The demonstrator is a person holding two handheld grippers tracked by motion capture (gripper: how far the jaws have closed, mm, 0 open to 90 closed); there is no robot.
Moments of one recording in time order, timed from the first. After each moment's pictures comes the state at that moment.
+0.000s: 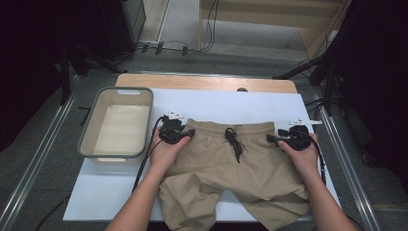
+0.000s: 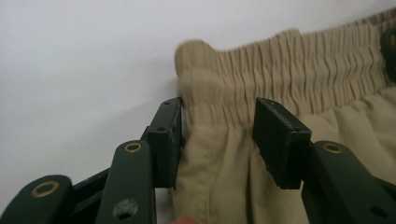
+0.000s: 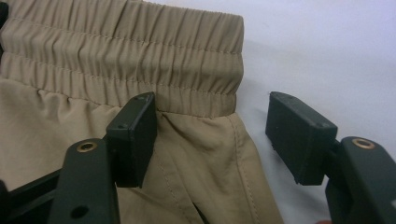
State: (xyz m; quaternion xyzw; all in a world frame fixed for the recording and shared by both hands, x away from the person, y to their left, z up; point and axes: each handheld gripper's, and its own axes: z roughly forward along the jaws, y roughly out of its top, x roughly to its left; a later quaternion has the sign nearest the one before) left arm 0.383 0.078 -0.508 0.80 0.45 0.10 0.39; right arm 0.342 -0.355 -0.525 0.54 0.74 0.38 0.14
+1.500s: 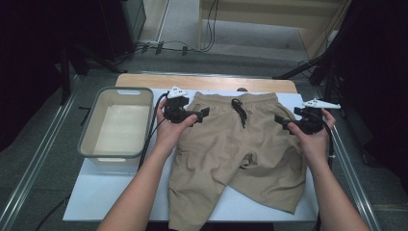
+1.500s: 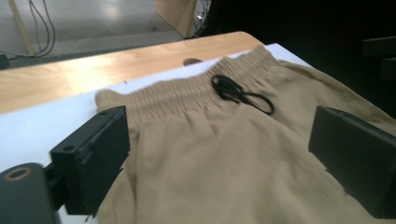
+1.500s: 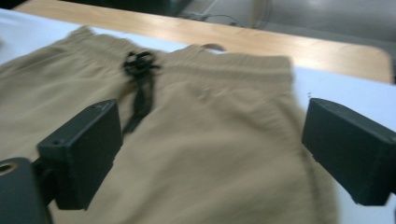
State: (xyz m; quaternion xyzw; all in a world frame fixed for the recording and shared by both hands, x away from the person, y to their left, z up) left arm 0.398 0.061 -0.435 0.77 0.38 0.10 0.51; right arm 0.346 -0.357 -0.451 0.53 0.70 0.42 0.22
